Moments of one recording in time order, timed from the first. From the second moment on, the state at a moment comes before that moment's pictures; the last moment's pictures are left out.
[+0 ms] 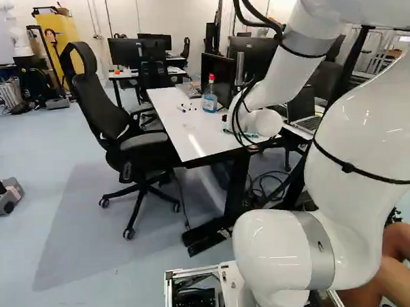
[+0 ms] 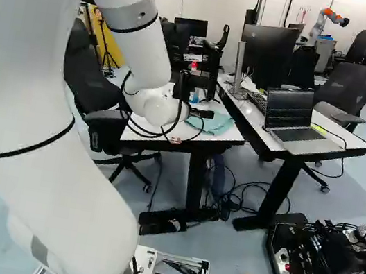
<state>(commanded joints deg) -11.5 -2.0 -29.9 0.0 38.6 0.0</state>
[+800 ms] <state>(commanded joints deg) -14.1 -13.5 -42.5 0.0 30.8 0.0</state>
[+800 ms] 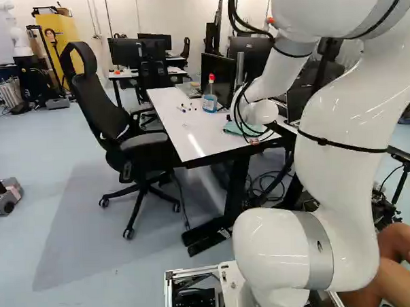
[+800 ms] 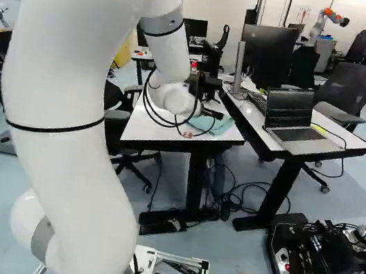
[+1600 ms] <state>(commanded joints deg) -15.0 -24.0 -55.2 0.0 23.6 0.0</state>
